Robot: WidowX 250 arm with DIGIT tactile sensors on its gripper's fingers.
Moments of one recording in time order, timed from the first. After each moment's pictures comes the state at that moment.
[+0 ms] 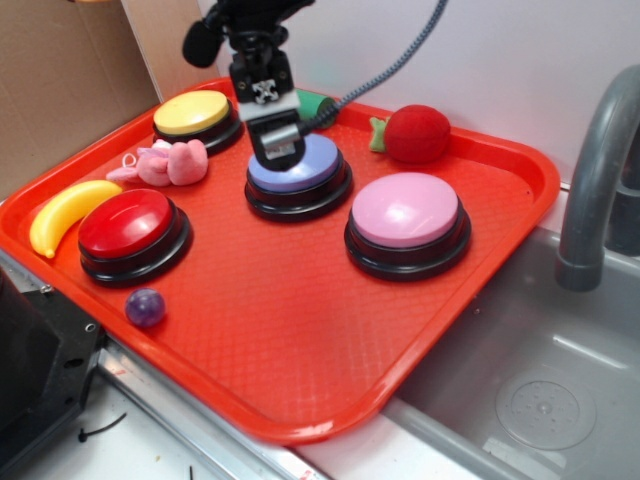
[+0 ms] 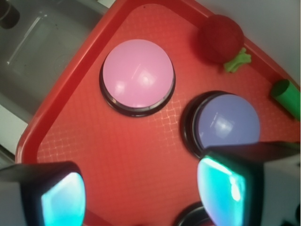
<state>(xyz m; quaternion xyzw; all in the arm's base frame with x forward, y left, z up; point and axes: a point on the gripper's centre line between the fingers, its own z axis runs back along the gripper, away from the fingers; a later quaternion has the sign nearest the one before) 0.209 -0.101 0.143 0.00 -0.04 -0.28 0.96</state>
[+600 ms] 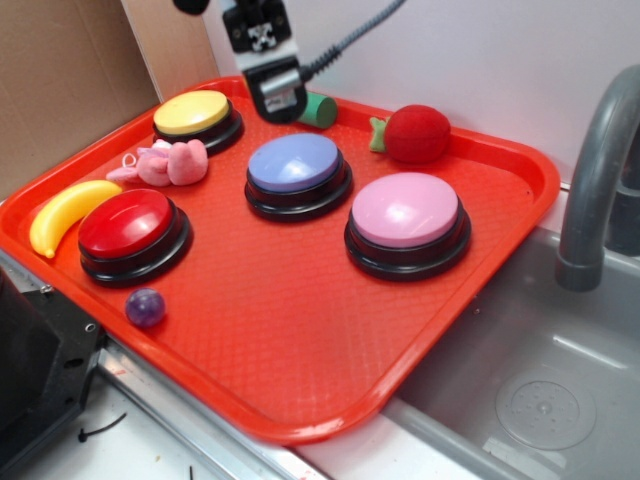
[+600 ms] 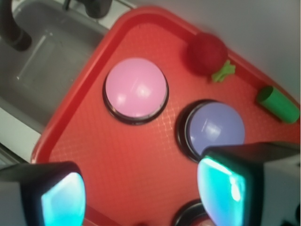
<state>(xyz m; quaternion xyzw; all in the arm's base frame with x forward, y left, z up) 0.216 -0.105 0.169 -0.01 -0.07 -0.27 0.96</state>
